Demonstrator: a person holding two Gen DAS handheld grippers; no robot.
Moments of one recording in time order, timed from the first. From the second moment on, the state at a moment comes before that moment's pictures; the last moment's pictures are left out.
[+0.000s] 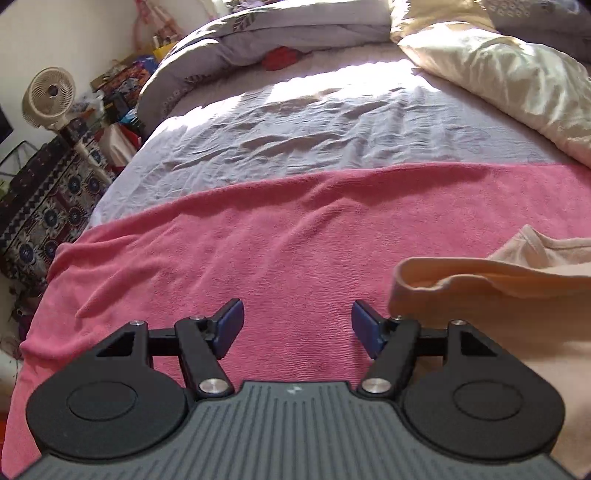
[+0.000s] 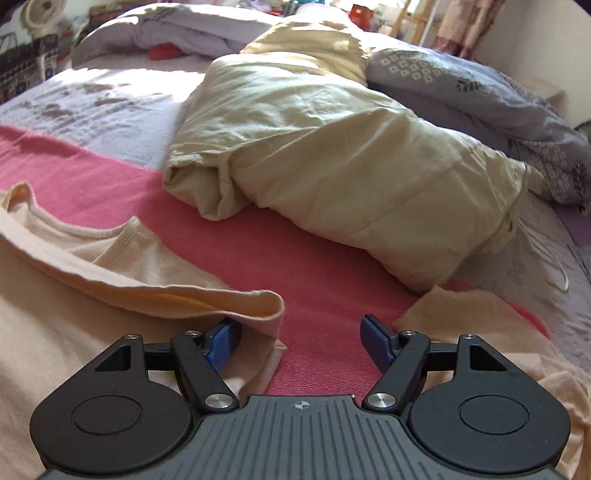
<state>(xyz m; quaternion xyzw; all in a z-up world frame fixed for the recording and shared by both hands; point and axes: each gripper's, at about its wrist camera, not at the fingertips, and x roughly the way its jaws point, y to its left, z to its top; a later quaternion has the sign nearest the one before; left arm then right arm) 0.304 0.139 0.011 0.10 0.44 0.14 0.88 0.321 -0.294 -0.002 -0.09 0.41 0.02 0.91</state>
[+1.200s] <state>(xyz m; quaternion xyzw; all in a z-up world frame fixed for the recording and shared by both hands) 0.168 0.153 0.052 -0.04 0.35 -0.02 0.93 0.201 -0.299 0.025 0.11 0.33 0.12 0.93</state>
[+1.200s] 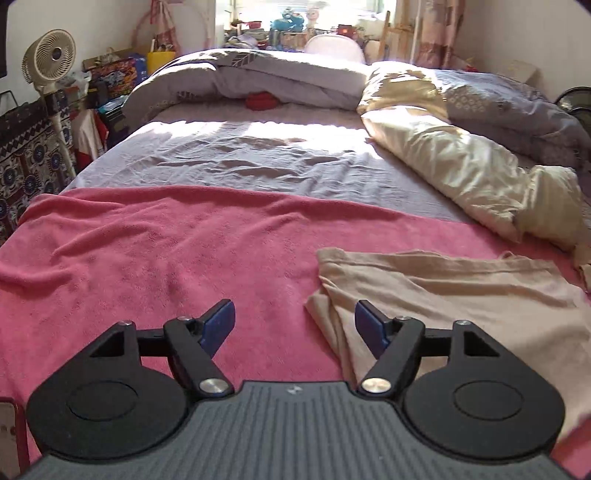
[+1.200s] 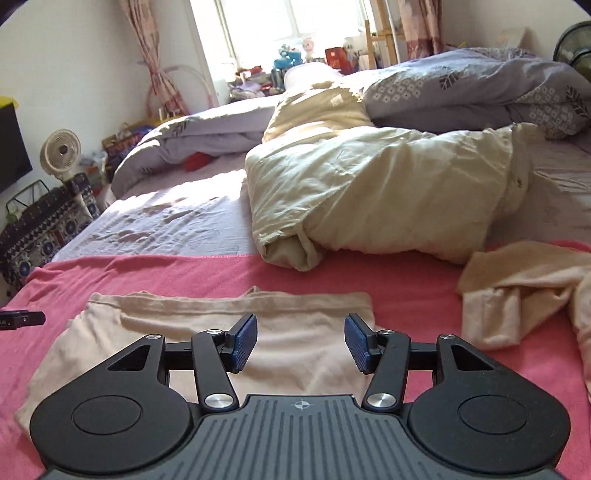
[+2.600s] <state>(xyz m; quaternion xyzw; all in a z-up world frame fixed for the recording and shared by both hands) 0.082 0.047 -0.013 0.01 0.34 -0.14 0.93 0.179 -0.273 -0.017 0.12 0.37 0.46 0.80</state>
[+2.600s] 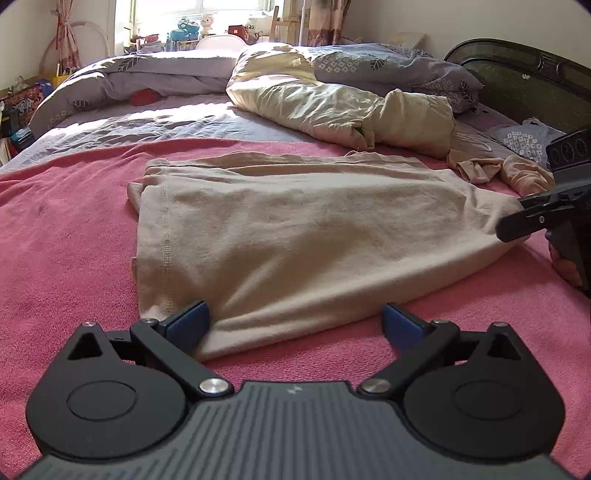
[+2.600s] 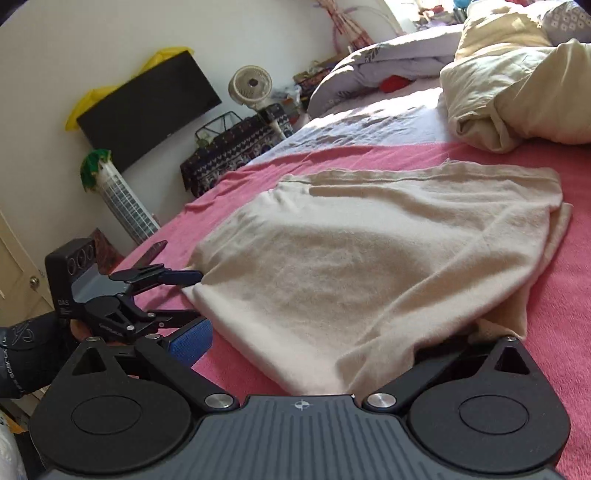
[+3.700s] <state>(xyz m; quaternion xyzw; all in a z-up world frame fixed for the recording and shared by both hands) 0.033 0.015 0.002 0.27 0.29 -0.06 0.92 0.168 -0.378 -0.056 0.27 0.43 0.40 0.76</state>
